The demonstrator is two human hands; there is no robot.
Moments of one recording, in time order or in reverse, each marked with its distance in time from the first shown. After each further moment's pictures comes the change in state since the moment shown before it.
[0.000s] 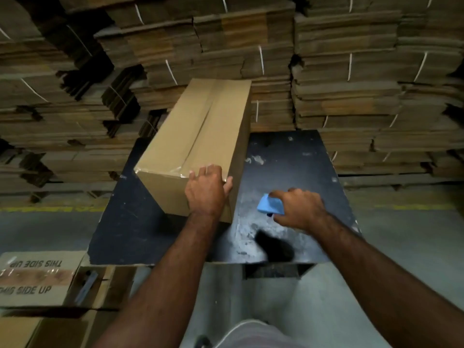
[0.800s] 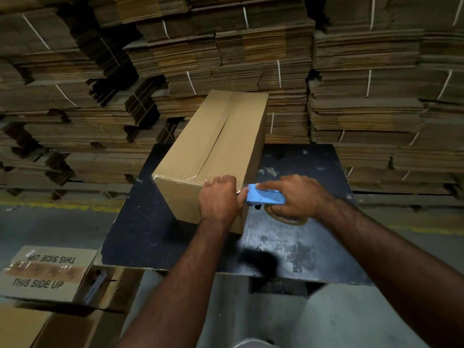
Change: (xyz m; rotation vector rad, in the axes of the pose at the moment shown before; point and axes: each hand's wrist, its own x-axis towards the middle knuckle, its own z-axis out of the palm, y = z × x) left_hand 0.000 -0.001 0.004 -0.033 -0.025 0.025; right_hand 0.036 -0.014 -0.049 -0.030 0.083 -0.353
